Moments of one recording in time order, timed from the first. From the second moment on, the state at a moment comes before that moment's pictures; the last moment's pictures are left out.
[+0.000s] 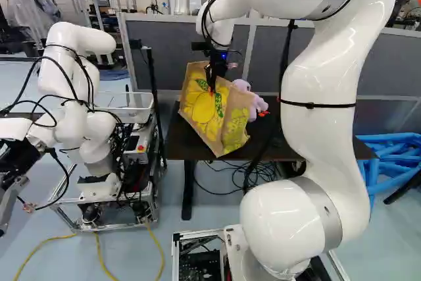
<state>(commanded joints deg) 5.3 -20.9 -78.2 4.3 -51.8 -16.2</state>
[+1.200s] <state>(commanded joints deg) 5.3 -19.8 -77.8 4.3 -51.8 -16.2</state>
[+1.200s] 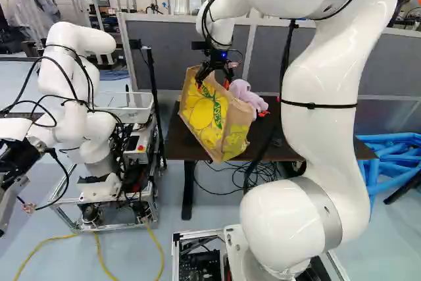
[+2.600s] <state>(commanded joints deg) 5.4 -7.7 -76.4 4.3 -62.1 -16.2</state>
